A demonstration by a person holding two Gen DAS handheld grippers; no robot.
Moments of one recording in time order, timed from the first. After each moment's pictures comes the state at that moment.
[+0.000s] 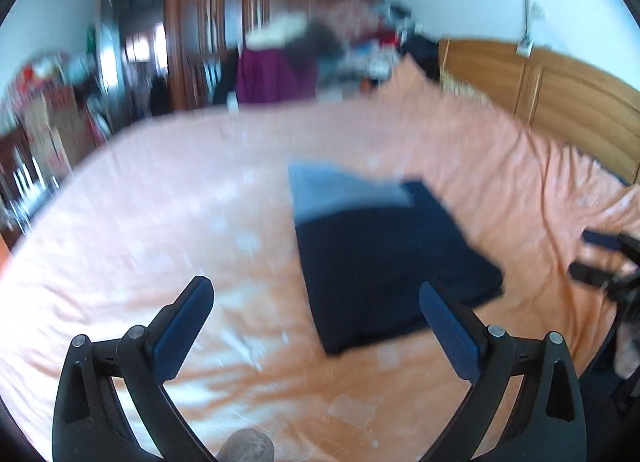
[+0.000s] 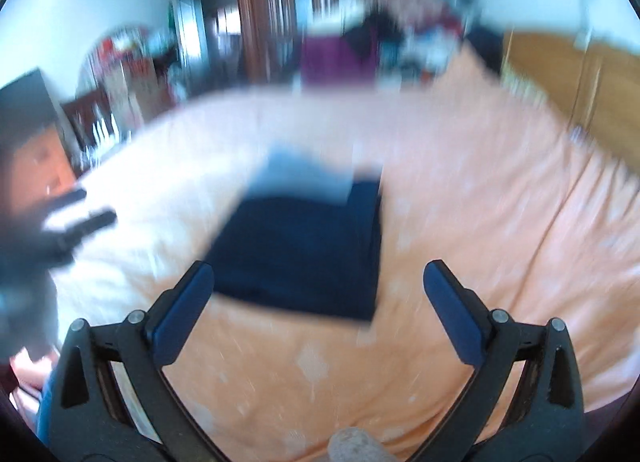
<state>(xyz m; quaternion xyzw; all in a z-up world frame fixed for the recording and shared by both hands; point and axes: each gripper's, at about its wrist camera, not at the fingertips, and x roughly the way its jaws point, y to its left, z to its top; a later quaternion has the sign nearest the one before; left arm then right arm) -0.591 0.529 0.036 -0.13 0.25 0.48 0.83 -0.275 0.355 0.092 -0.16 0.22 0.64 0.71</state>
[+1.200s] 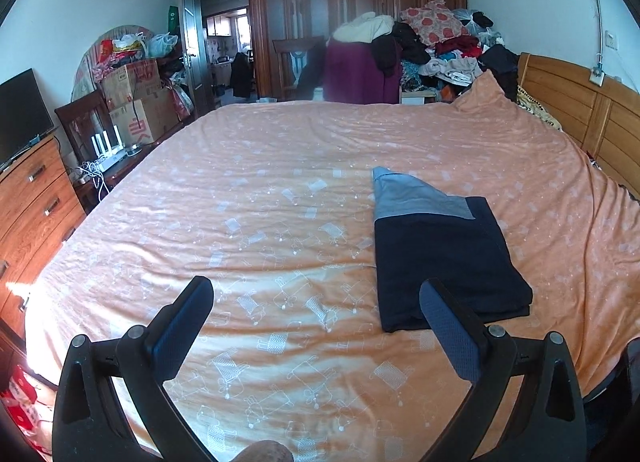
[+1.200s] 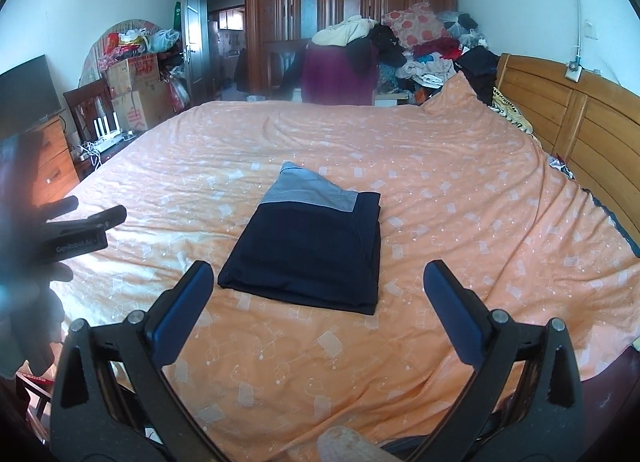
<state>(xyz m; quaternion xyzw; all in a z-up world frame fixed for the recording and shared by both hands) -0.640 0.502 0.068 -0.18 0.26 0.59 0.74 -0.326 0.314 0.127 -0.20 0.22 0.63 0.72</state>
